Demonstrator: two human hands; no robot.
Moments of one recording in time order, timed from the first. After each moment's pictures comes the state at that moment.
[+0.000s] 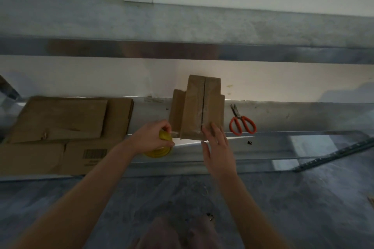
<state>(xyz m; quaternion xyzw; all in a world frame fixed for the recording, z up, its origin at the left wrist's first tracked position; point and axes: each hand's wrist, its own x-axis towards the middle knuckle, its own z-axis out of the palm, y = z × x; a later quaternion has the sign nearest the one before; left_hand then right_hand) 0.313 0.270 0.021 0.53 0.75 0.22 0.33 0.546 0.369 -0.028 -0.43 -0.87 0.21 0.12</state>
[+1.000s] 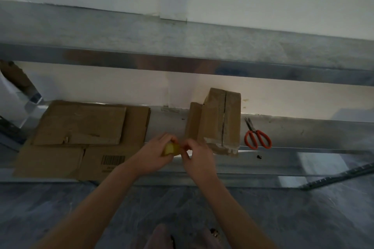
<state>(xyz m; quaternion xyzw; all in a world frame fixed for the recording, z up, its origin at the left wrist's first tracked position) 0.290 0.218 0.011 0.60 0.72 0.28 0.23 0.444 0.309 0.010 -0.37 -0.87 0.29 0.14</state>
